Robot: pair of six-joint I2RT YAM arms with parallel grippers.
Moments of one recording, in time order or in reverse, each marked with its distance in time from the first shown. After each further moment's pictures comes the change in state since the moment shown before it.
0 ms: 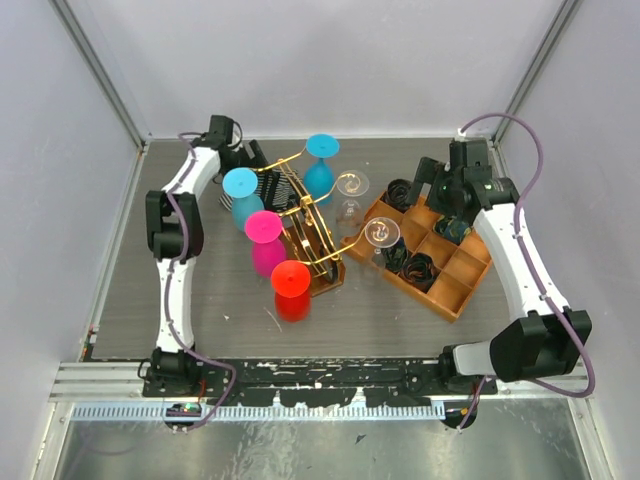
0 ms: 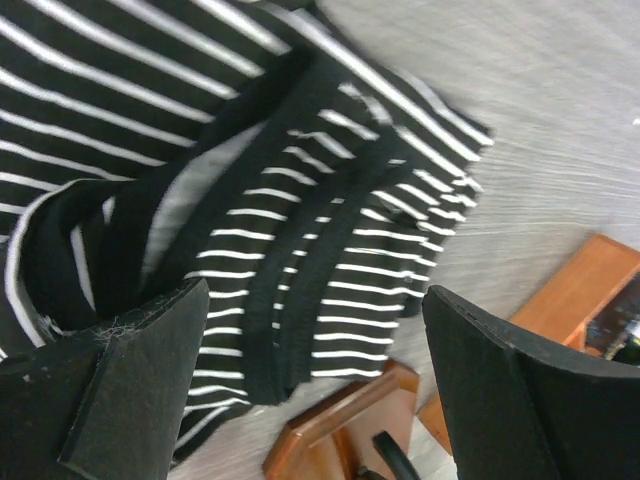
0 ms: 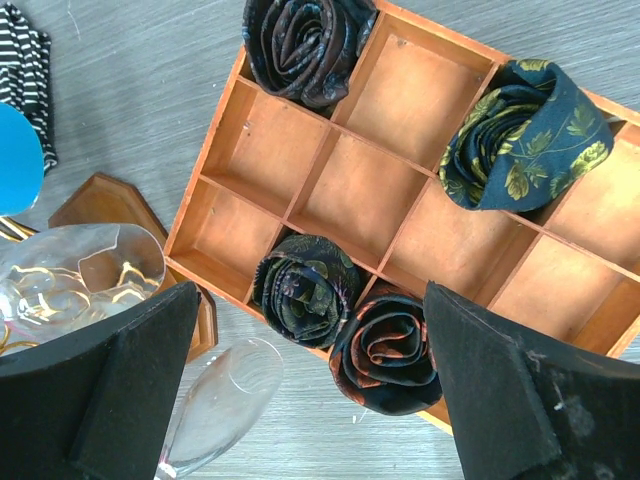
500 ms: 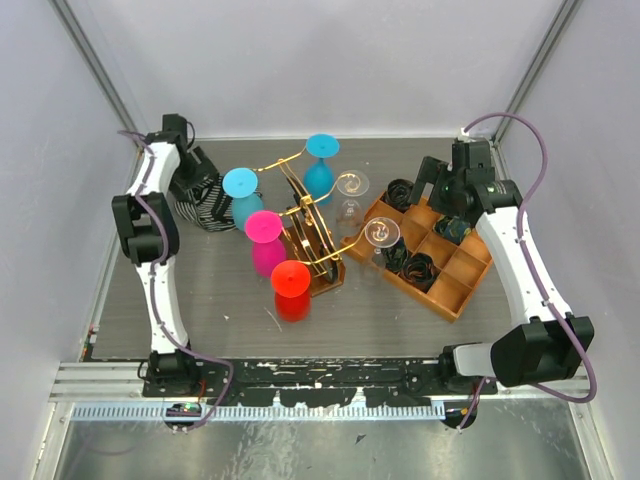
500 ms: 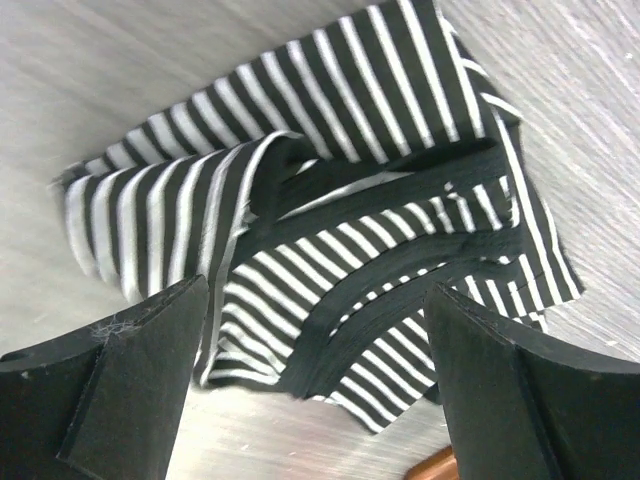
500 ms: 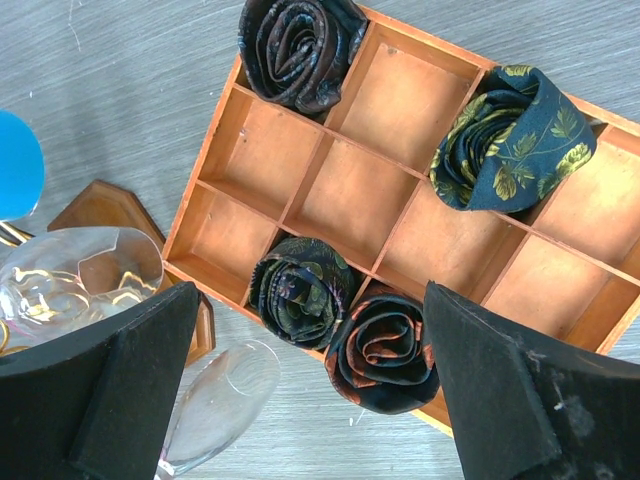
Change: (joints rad) left arm 0.189 -0.032 0.011 -0.248 -0.328 0.049; right arm 0.000 -0.035 -0.003 0.002 0.025 0.000
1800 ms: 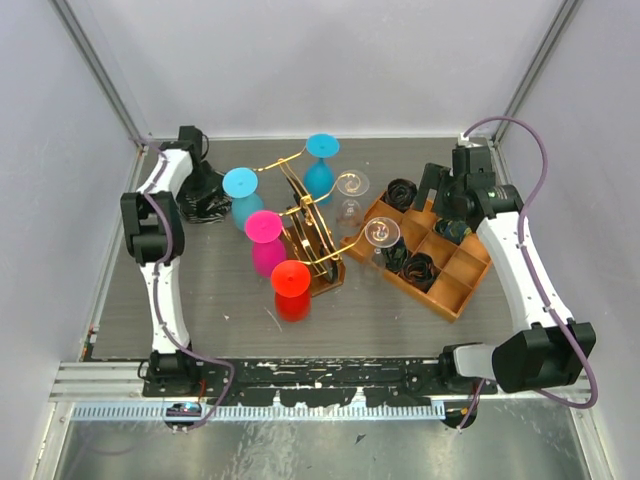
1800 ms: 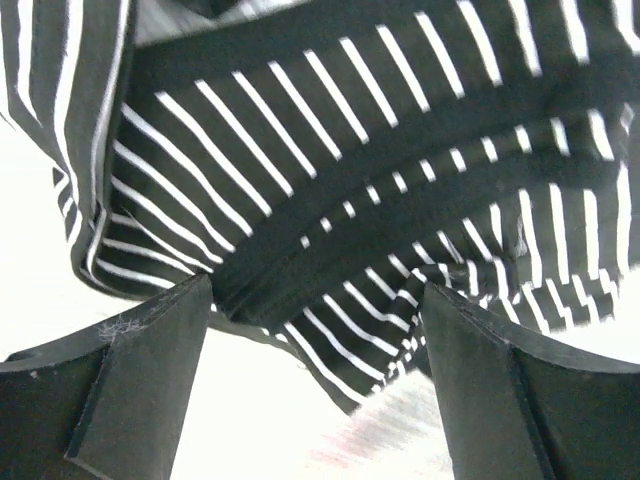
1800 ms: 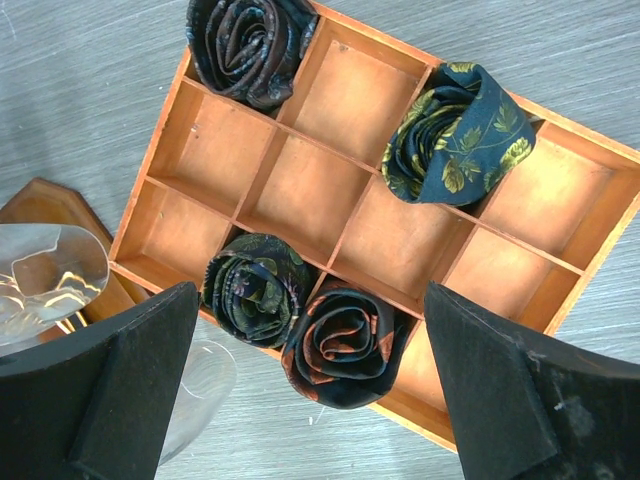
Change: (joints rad) left arm -0.050 0.021 -0.049 -0.045 -0.183 -0.070; right arm 0.000 -0.031 -0.039 -0.008 0.071 -0.060
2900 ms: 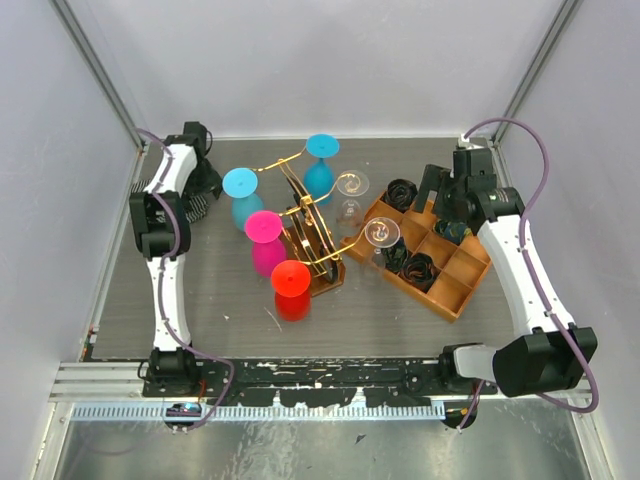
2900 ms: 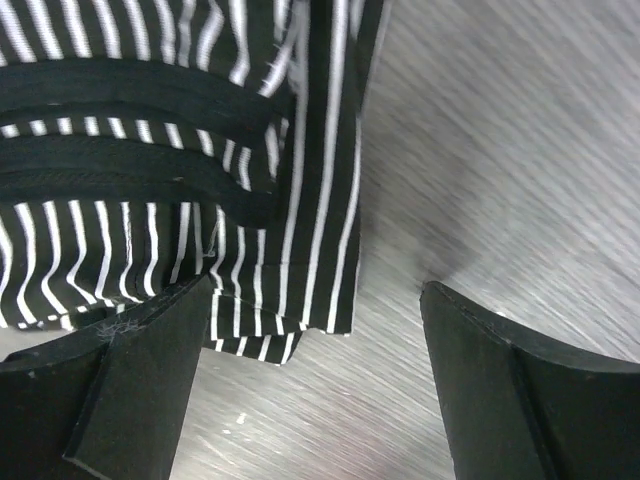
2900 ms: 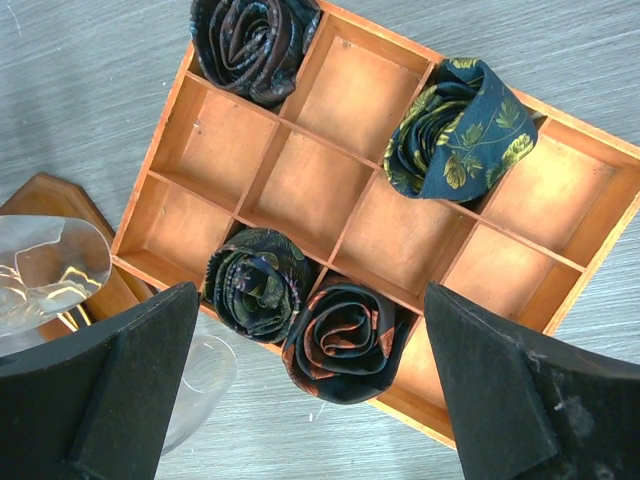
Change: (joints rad) left arm -0.011 0.075 0.130 -0.067 -0.083 0.042; right arm 0.000 -0.019 -0.006 -0.006 -0.002 -0.003
